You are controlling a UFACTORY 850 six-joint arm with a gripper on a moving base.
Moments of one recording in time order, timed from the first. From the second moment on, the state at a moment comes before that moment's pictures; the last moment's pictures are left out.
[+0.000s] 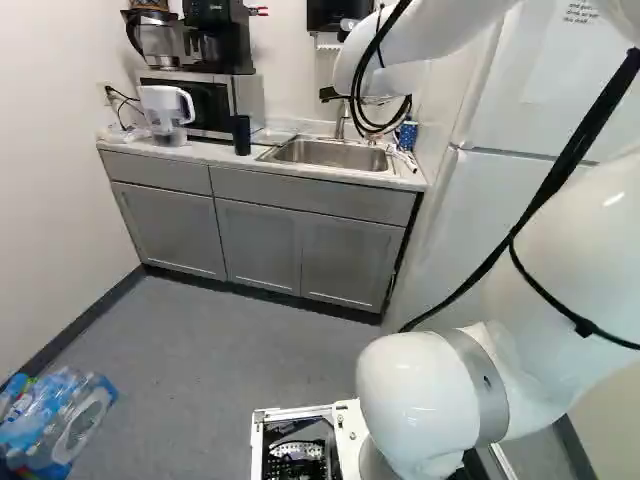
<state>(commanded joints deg) 0.0 8.1 -54.2 0.0 14.6 0.0</state>
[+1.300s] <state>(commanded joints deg) 0.0 8.1 -54.2 0.0 14.6 0.0</state>
